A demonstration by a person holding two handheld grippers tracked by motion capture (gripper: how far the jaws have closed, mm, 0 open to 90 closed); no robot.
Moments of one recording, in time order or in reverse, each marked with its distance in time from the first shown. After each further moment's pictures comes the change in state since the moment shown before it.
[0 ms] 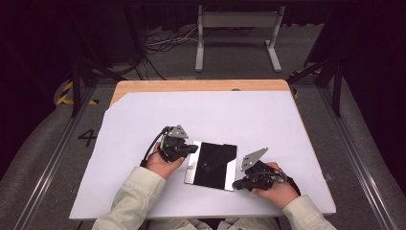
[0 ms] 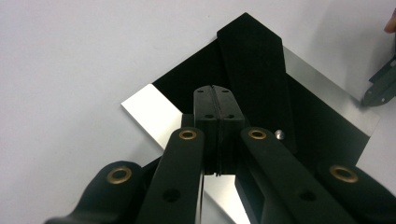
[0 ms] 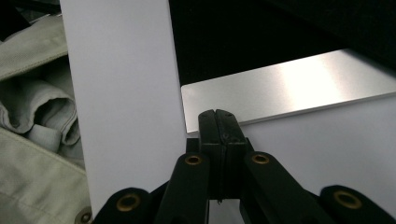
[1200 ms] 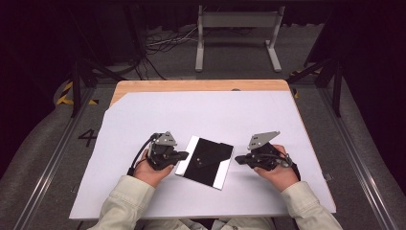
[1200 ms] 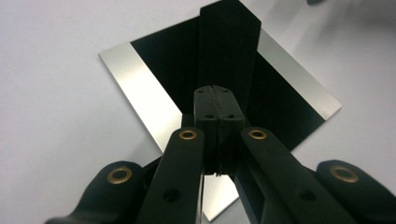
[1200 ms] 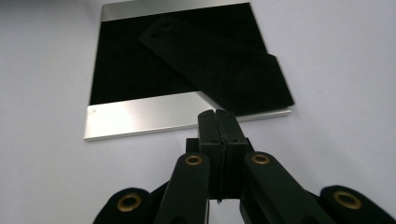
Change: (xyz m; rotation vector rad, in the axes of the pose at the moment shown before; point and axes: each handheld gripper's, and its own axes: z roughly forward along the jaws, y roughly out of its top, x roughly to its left) left arm -0.008 -0.027 -0.032 0.015 0.001 -0.004; right arm -0.041 0.015 -0.032 -0.173 -0.185 0.024
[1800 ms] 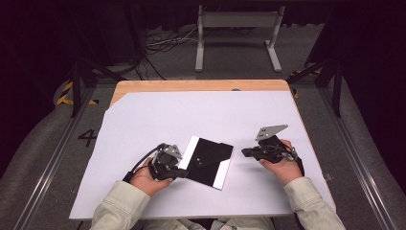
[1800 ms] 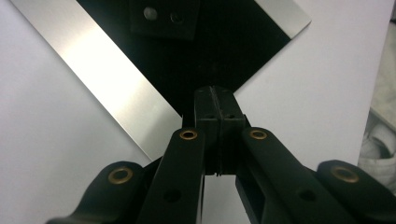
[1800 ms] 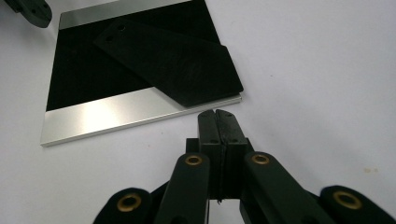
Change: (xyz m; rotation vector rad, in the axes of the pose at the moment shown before) left arm -0.016 -0.008 0.013 0.272 -0.115 0.054; right arm -0.025 -0.009 -0.004 -0.015 -0.038 0.084
